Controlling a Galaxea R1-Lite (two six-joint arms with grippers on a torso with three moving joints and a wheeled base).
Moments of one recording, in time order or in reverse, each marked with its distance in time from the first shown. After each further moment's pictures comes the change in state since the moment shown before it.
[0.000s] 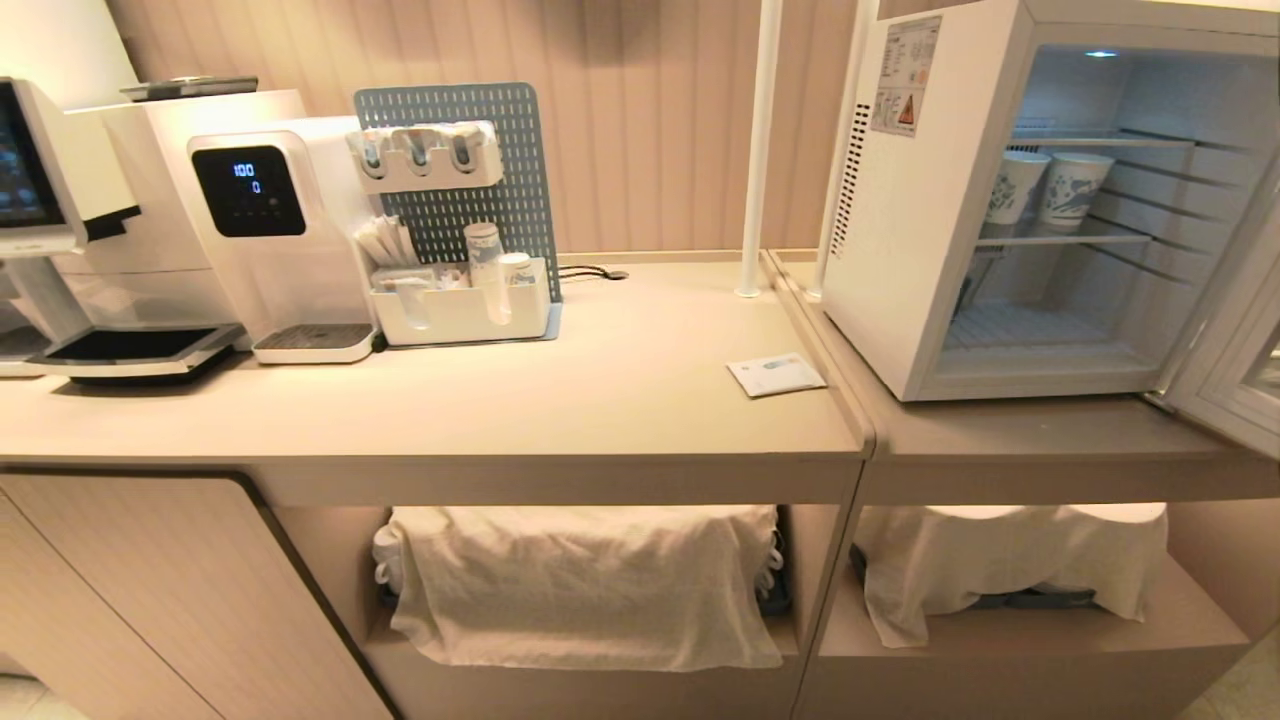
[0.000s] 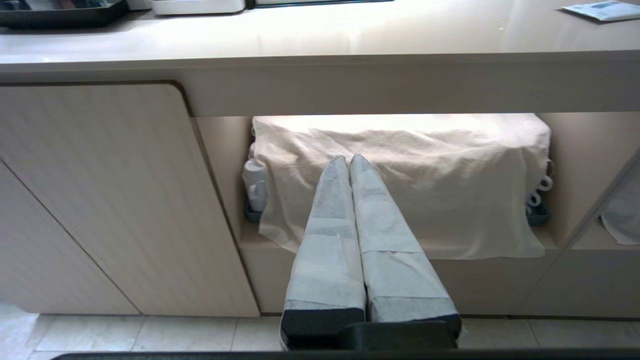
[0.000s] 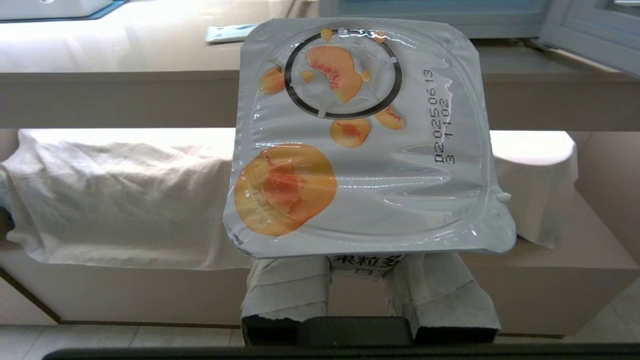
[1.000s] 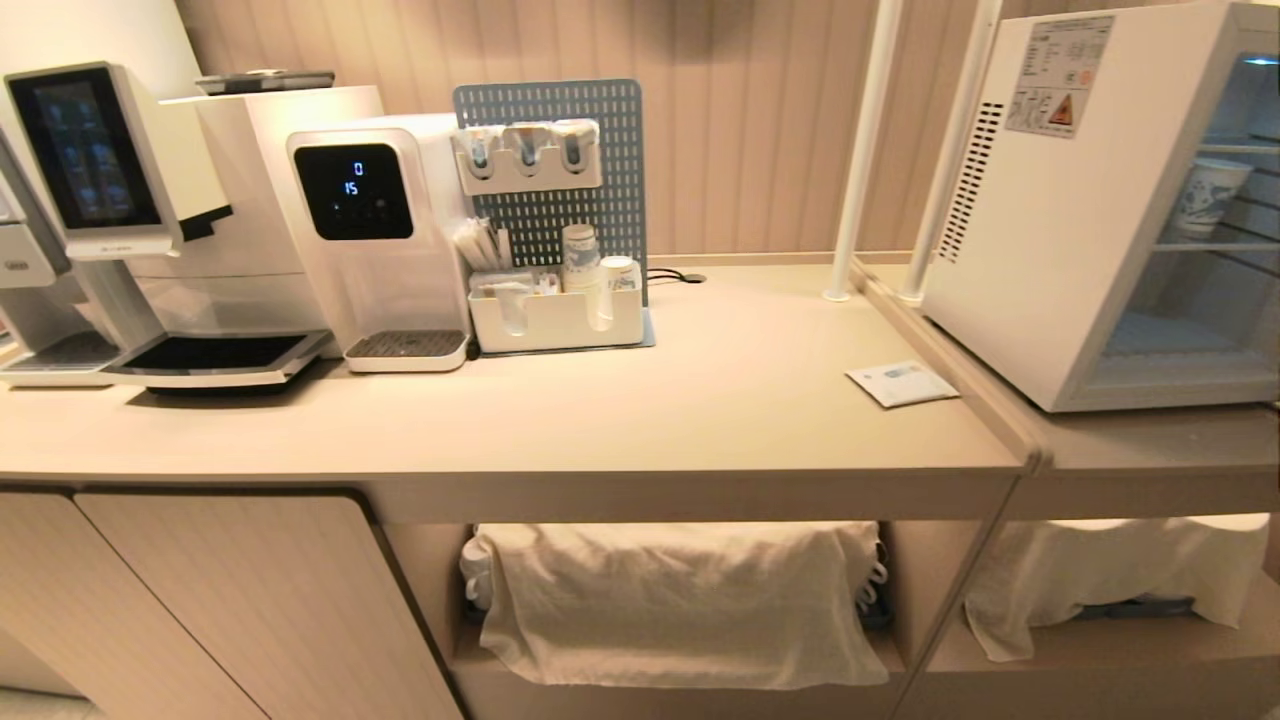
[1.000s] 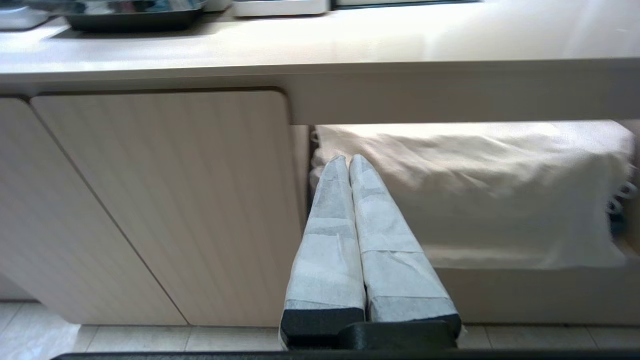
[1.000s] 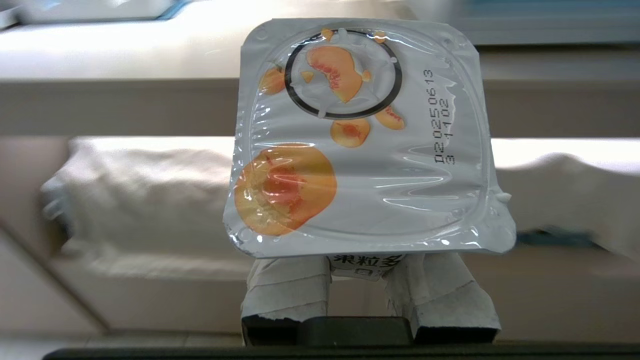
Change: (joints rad) left arm 0.000 0.000 0.000 0.001 0.000 -0.001; right arm 0.000 0.000 0.000 0.002 0.000 0.002
